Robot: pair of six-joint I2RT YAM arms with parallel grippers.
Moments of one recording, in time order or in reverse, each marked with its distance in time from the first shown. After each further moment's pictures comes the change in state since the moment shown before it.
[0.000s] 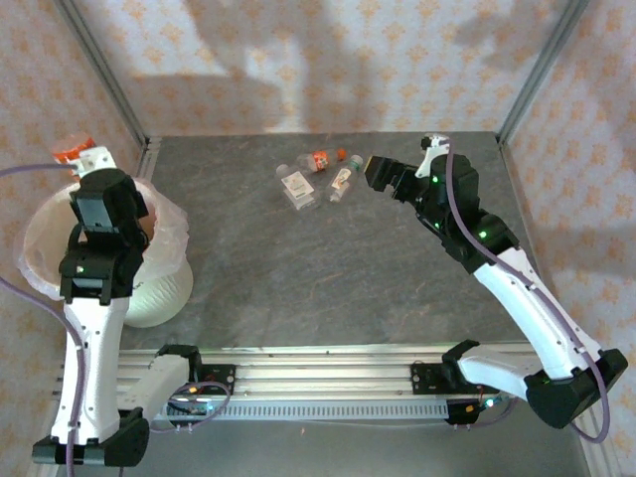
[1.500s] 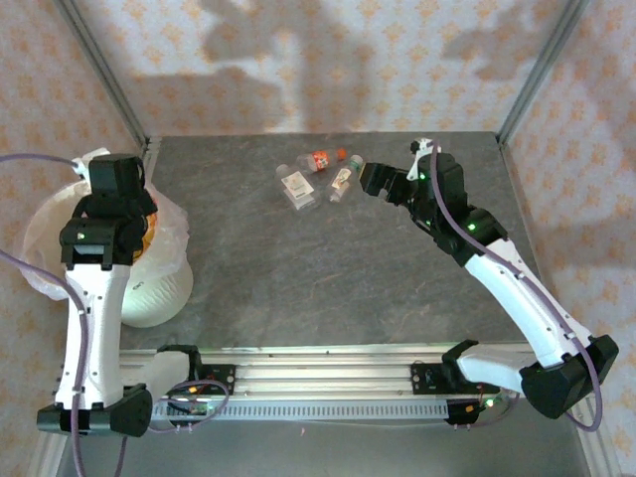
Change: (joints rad) left arm 0.050 0.165 0.120 -0.282 0.095 -0.320; right arm 0.000 0.057 -0.006 -0.045 -0.001 -0.002
